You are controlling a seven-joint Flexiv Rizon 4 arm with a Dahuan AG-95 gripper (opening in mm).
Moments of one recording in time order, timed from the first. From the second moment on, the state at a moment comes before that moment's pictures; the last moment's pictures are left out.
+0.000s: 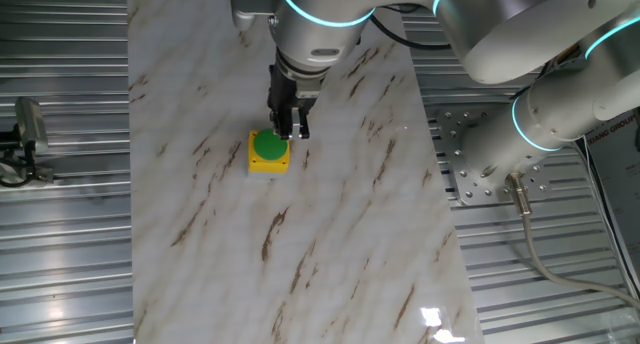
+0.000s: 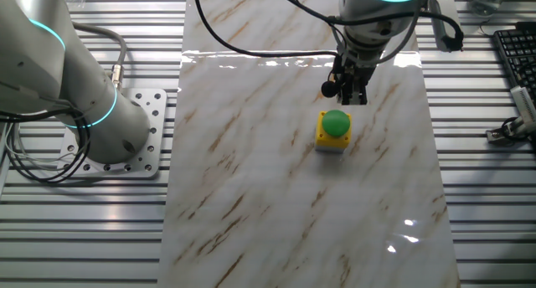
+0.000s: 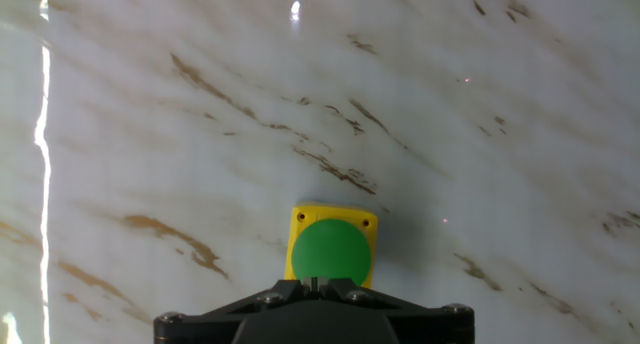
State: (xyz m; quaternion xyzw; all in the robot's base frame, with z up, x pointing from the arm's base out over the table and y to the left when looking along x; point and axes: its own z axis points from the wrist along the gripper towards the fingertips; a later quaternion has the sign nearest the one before) arm 0.500 -0.001 0.168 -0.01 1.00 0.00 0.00
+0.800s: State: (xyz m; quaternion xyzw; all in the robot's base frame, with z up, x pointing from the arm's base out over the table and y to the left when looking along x) arm 0.501 -0.003 0.161 -0.02 1.00 -0.01 0.00
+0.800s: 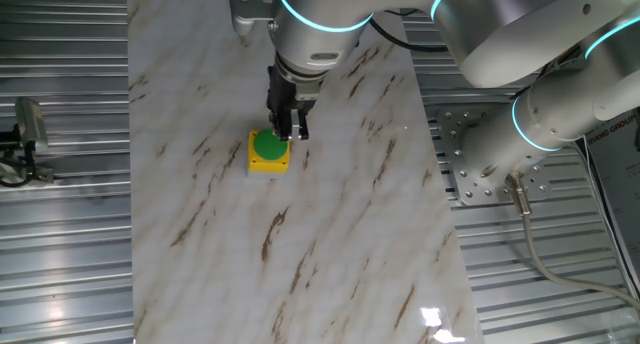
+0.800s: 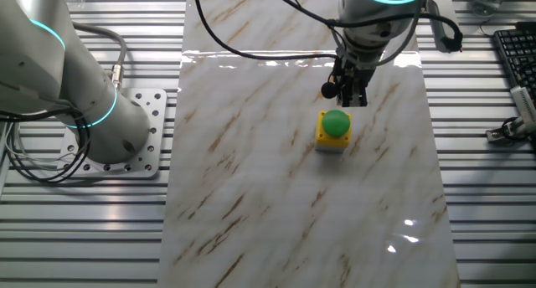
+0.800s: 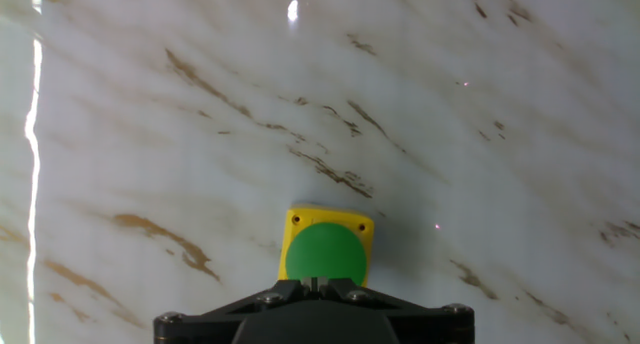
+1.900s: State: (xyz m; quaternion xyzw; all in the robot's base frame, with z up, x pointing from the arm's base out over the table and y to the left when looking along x) arm 0.507 -0.009 0.128 -0.03 1.00 -0.01 0.02
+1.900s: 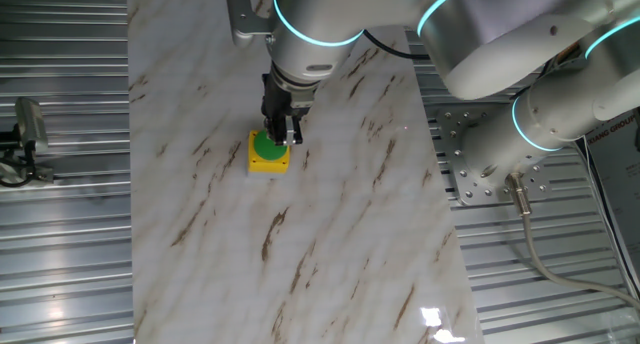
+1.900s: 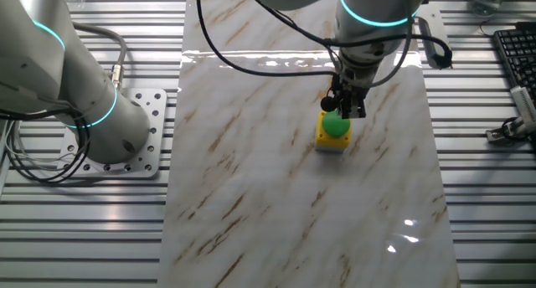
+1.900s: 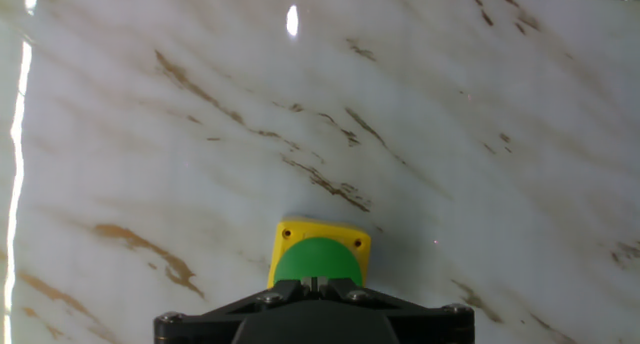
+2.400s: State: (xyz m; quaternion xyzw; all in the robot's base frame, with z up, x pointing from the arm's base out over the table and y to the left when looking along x) arm 0.508 -0.010 0.106 -0.03 1.00 0.00 0.02
